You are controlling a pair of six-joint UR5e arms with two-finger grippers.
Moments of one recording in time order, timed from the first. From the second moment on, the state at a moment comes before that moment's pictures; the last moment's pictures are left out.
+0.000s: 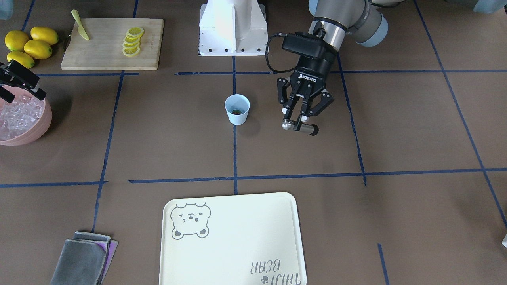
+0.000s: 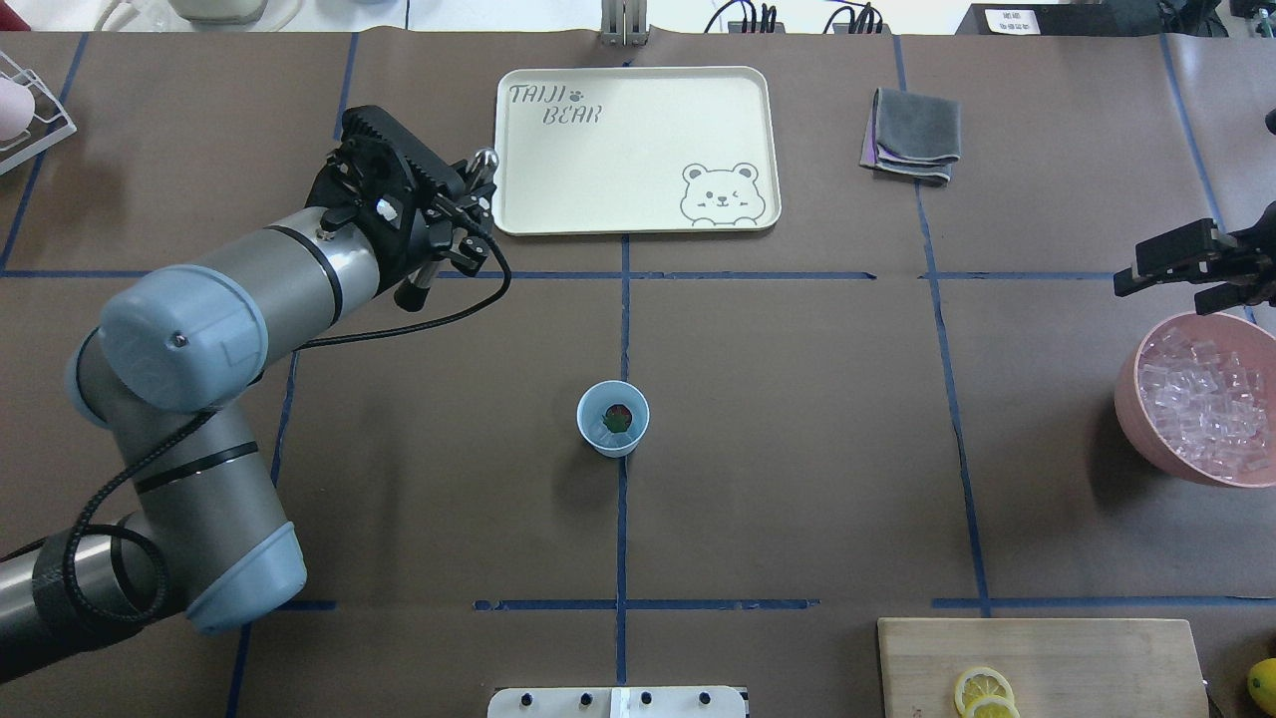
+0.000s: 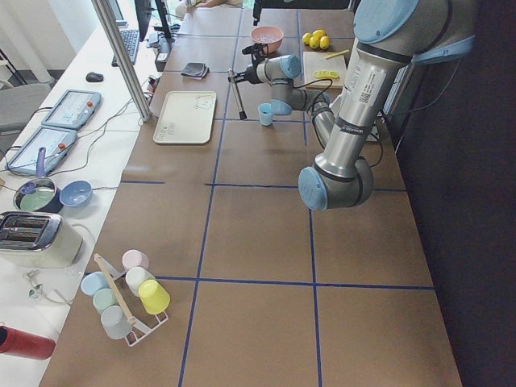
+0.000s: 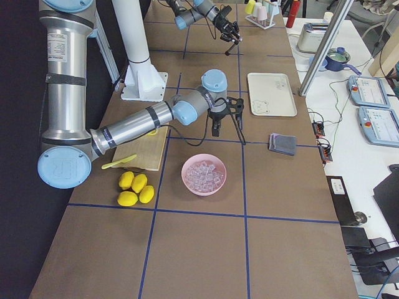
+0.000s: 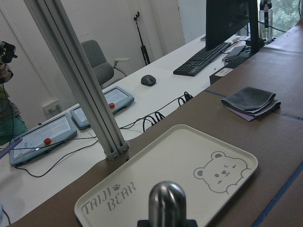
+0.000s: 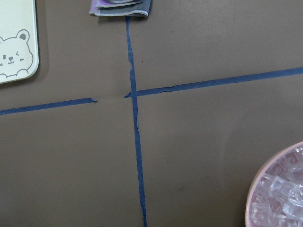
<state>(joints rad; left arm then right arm) -0.58 -1.97 -1.88 -2.23 -1.30 -0.39 1.16 -1.63 2.05 -1.32 2.37 0.87</state>
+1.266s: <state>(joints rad) -1.05 -1.53 -1.86 -1.92 -2.03 -0.38 1.16 -1.63 2.04 -1.31 2.37 0.88</state>
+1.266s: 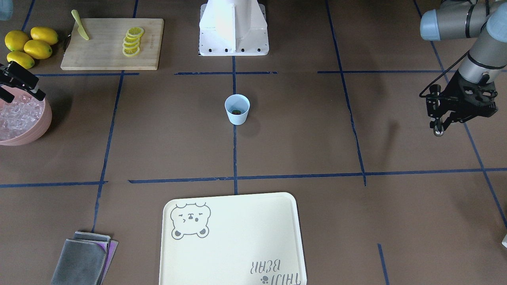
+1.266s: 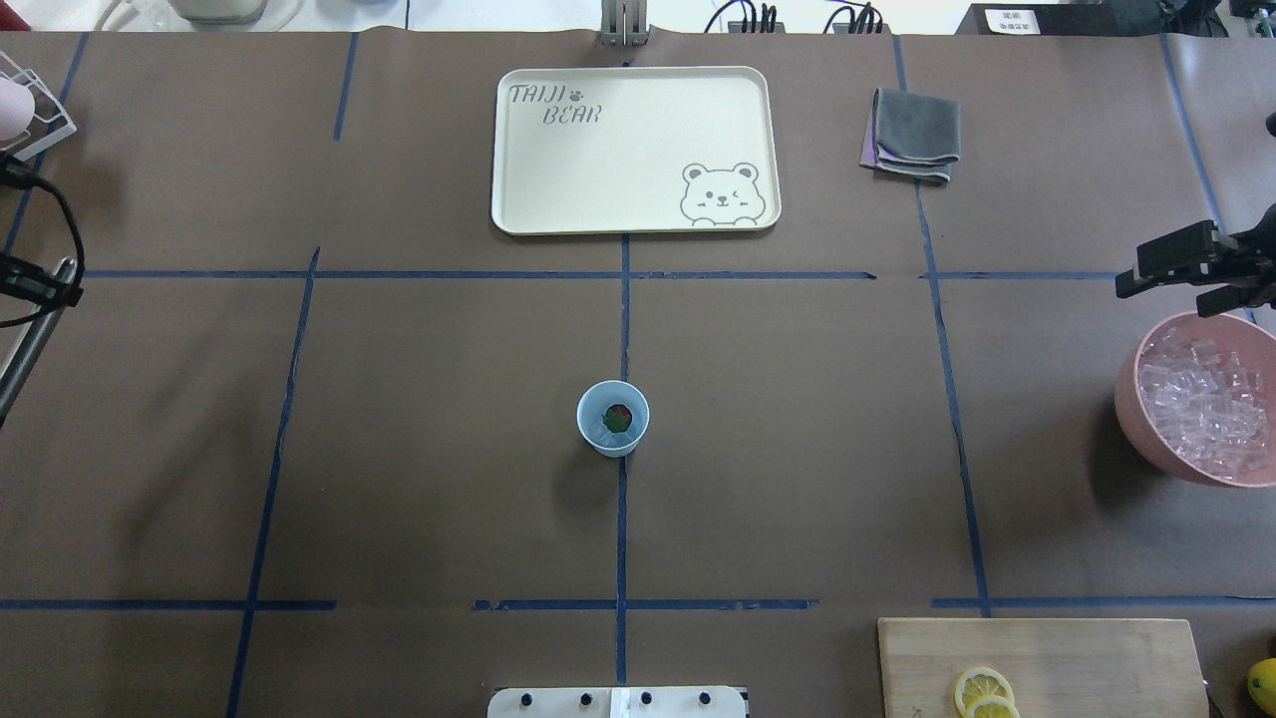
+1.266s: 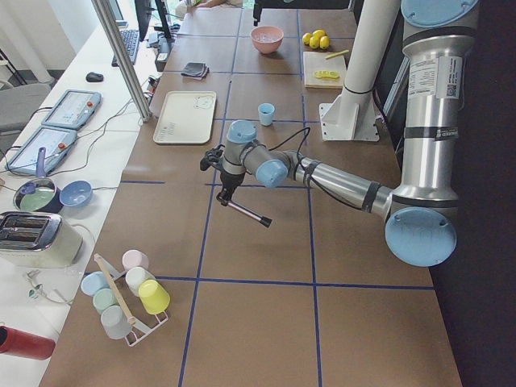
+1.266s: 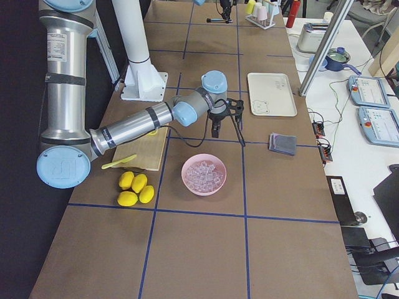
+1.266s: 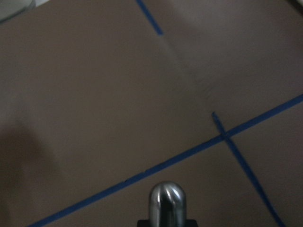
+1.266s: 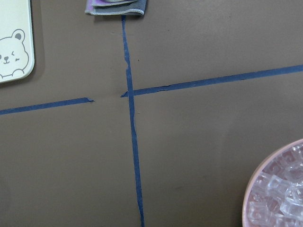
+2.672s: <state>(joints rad) -1.09 -1.55 -1.51 -1.92 -2.06 -0.54 1.16 -1.64 2.04 -1.31 2.37 0.88</state>
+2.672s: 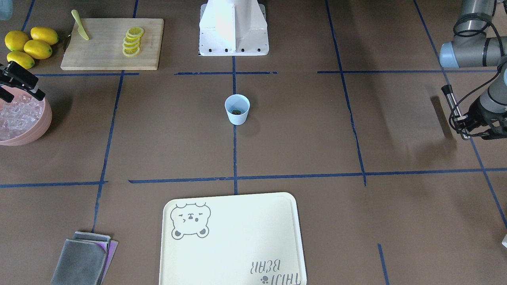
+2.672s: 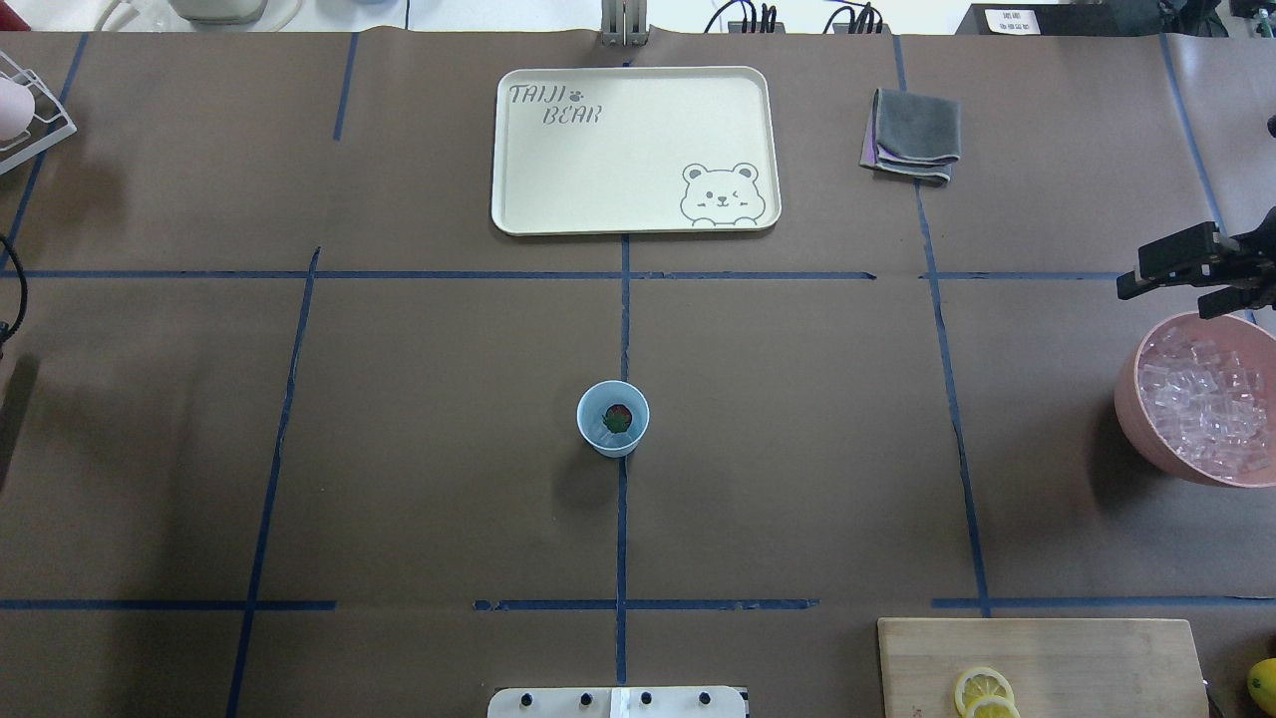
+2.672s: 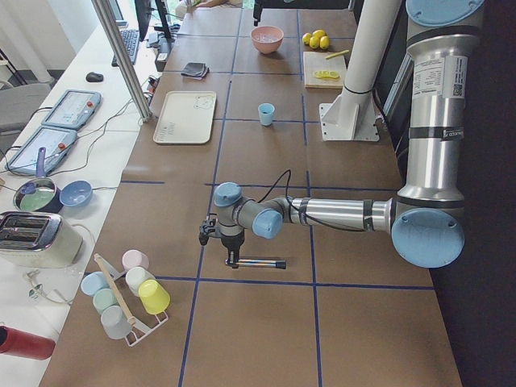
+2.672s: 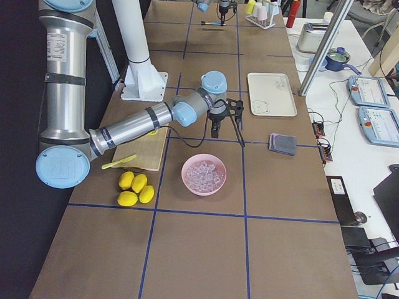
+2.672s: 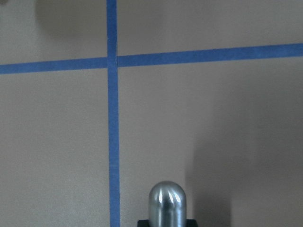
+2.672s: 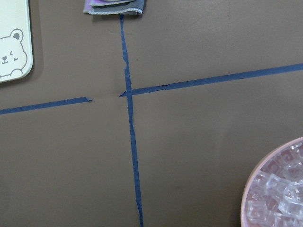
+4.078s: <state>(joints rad) -1.07 -1.57 -1.49 -1.92 -2.06 -0.54 1.16 -1.64 2.04 -1.31 2.37 0.88</state>
